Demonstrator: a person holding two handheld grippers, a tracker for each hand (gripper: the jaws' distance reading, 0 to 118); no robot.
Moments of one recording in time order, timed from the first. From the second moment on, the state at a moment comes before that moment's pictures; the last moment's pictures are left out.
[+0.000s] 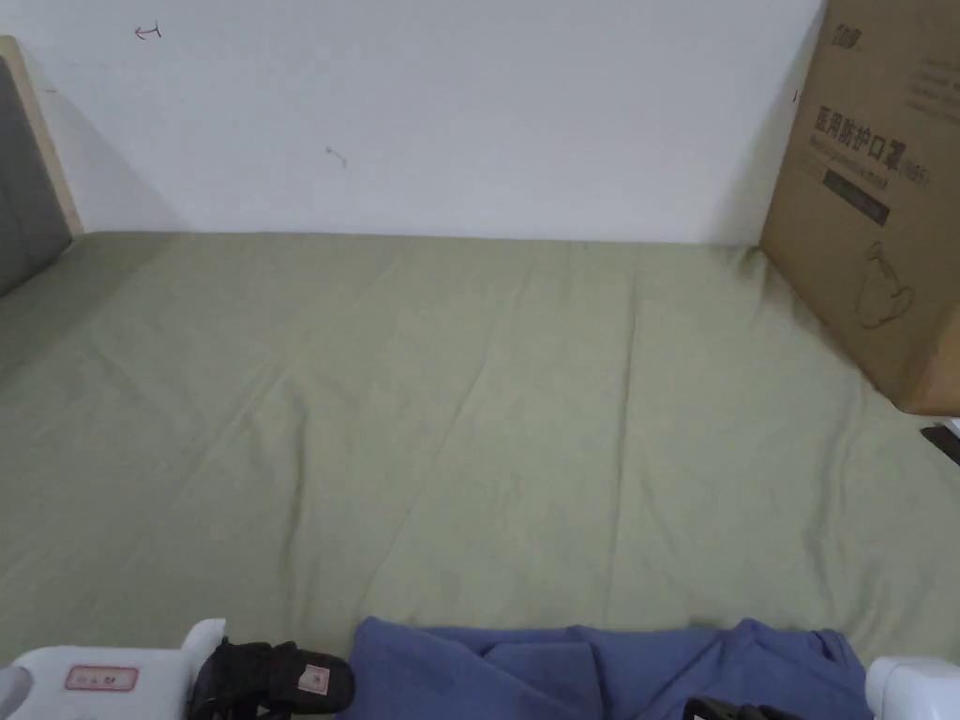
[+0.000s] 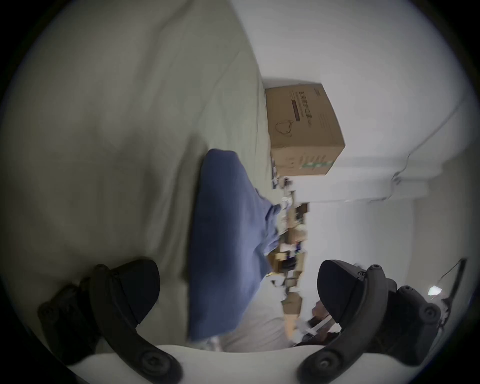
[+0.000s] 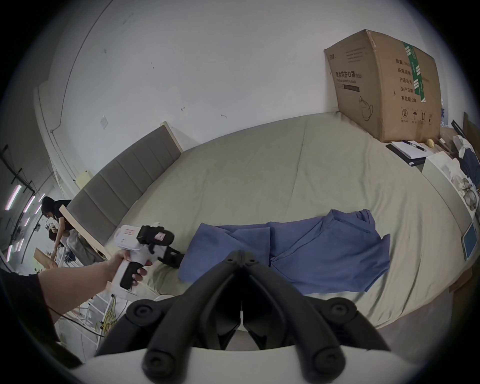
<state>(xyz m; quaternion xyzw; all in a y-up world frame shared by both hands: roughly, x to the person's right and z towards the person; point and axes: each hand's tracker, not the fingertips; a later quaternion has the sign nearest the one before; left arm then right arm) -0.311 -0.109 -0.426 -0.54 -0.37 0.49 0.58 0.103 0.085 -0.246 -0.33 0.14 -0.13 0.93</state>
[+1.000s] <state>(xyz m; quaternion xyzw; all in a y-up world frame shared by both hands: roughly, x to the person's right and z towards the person) -0.307 0.051 -0.415 -0.55 0.04 0.01 0.83 0.126 0.096 -0.228 -0.30 0.16 -0.15 0.93</state>
